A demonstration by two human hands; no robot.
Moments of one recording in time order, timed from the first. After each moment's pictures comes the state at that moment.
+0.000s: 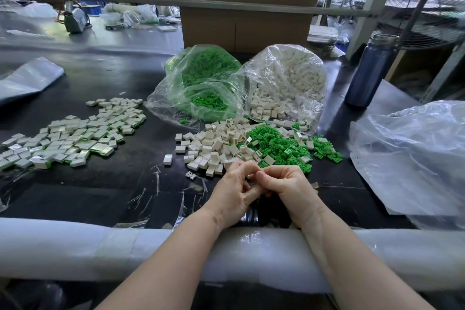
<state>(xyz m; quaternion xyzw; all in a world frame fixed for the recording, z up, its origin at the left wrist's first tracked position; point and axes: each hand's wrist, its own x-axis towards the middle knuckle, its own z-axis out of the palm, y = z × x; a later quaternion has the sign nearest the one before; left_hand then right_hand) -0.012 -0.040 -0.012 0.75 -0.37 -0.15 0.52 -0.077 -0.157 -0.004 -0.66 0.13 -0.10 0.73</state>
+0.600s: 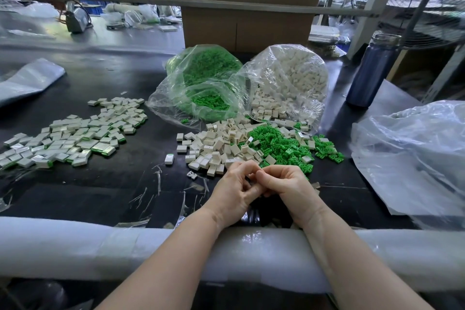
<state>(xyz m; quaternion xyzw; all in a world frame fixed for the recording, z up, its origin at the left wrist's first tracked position) -0.010 -0.039 -0.014 0.74 -0.37 -0.15 0.54 -0.076 -0.159 -0.007 -0.66 0.11 -0.09 0.73</state>
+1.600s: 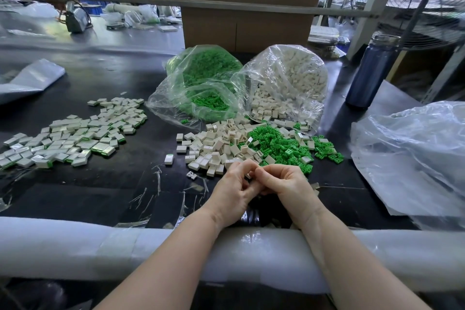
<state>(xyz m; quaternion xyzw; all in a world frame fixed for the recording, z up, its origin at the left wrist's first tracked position) -0.011 -0.039 -0.013 0.73 -0.36 -0.17 0.56 -0.075 -0.158 -0.010 -0.66 0.12 -0.11 0.73</state>
